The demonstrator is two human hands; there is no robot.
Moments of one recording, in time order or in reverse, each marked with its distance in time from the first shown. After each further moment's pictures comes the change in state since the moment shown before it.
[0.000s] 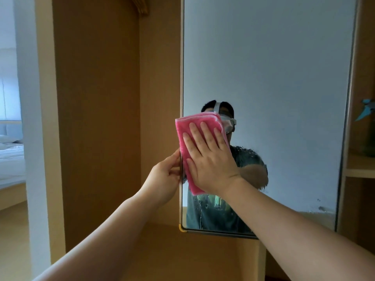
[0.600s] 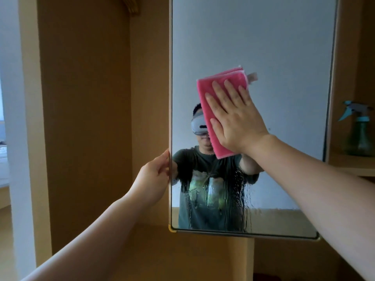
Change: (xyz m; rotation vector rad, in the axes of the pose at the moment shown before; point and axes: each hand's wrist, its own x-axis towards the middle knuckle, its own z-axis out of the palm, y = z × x) left_hand -0.003 0.005 0.002 0.172 0.107 0.008; right_hand 0.031 0.106 -0.034 -0.118 0.019 0.034
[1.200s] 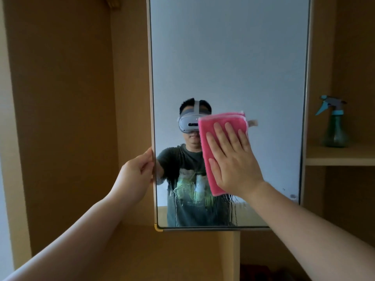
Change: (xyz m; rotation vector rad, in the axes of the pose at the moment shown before) left_hand -0.005 0.009 -0.001 0.017 0.056 0.028; right_hand -0.106 -0.026 0.024 0.058 -0.036 0.057
